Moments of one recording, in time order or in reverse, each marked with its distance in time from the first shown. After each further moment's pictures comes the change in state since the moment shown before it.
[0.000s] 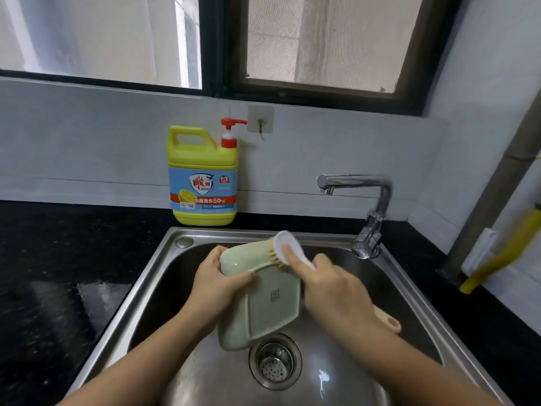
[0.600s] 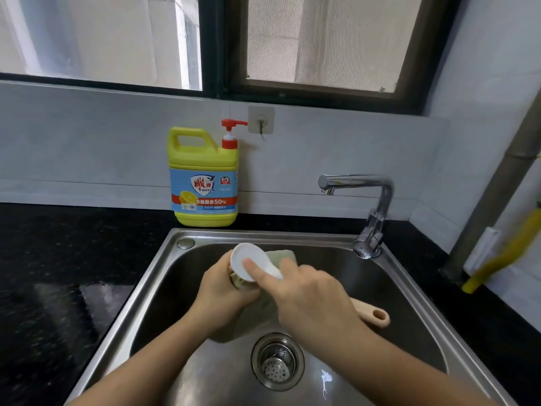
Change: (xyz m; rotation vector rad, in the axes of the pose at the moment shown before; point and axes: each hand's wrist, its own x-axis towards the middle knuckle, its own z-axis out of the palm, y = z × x) left_hand -0.006 0.002 0.000 0.352 -0.063 0.293; right_hand 0.003 -0.043 -0.026 -0.017 0.027 -0.200
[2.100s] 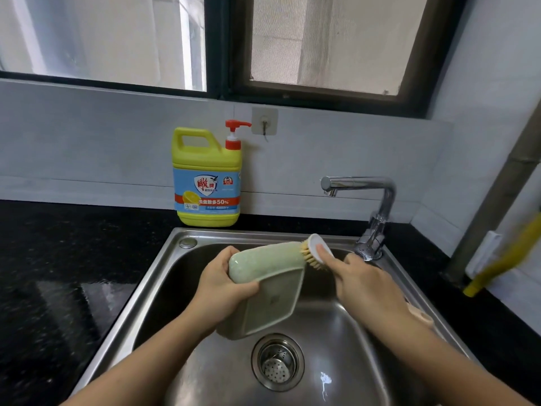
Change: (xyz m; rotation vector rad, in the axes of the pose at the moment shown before) left_hand 0.003 -0.001 -0.002 -0.174 -0.017 -0.152; right_hand -0.017 0.083 0.020 0.016 -0.243 0.344
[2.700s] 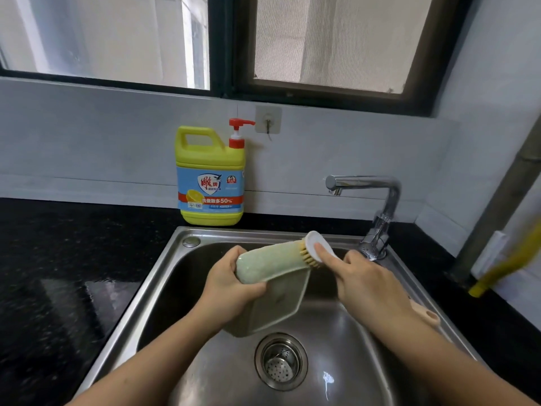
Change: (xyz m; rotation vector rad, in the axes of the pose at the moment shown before) left_hand 0.000 0.001 0.003 0.052 -0.009 0.030; right_hand -0.002 -0.009 -0.005 -0.026 0.111 -0.072
